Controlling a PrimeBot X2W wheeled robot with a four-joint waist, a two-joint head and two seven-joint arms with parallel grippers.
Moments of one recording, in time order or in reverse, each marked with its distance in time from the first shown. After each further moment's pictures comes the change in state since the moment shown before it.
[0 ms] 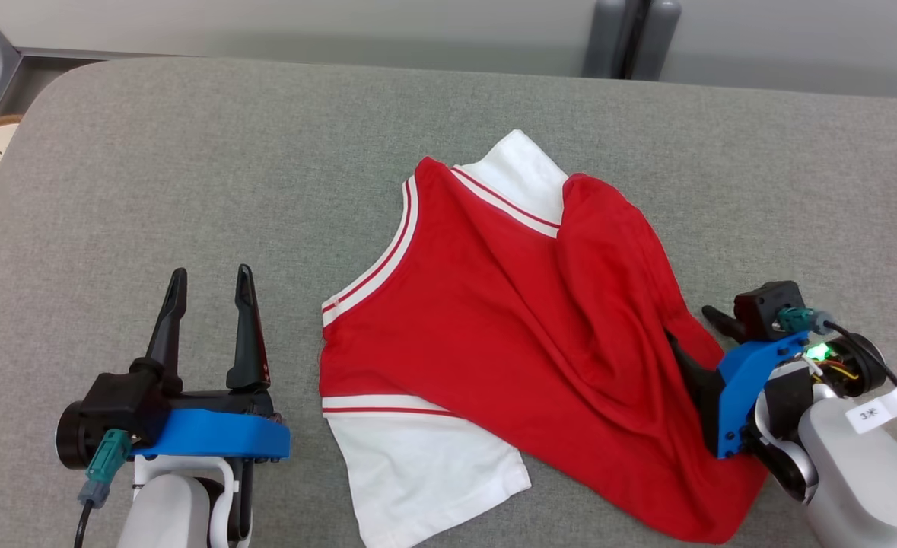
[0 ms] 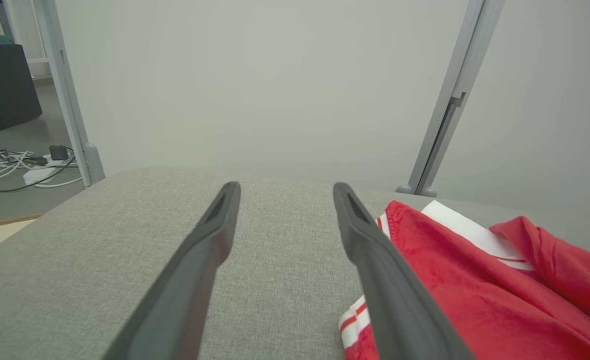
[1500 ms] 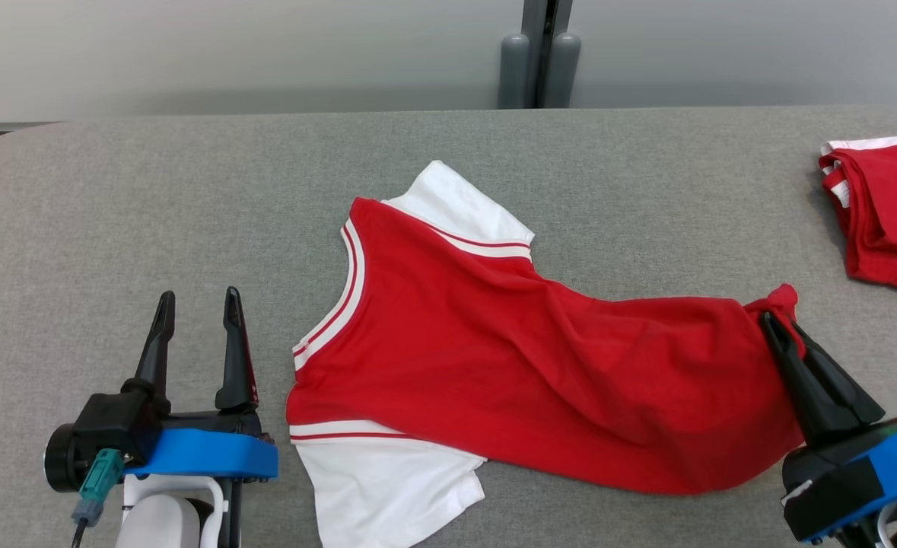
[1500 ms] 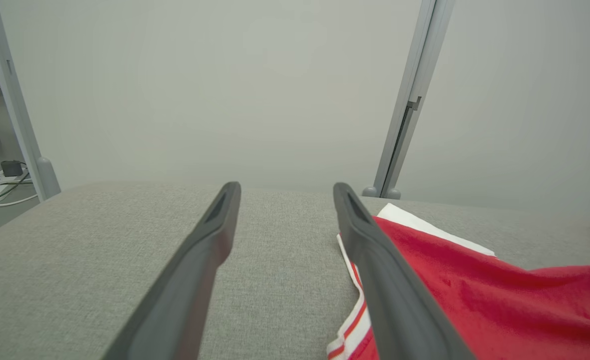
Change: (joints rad) left arm 0.041 0.000 0.038 0.001 0.033 -0.020 0.000; right arm 0.521 0.138 -0.423 -0.955 -0.001 0.000 0.163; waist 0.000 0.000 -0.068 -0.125
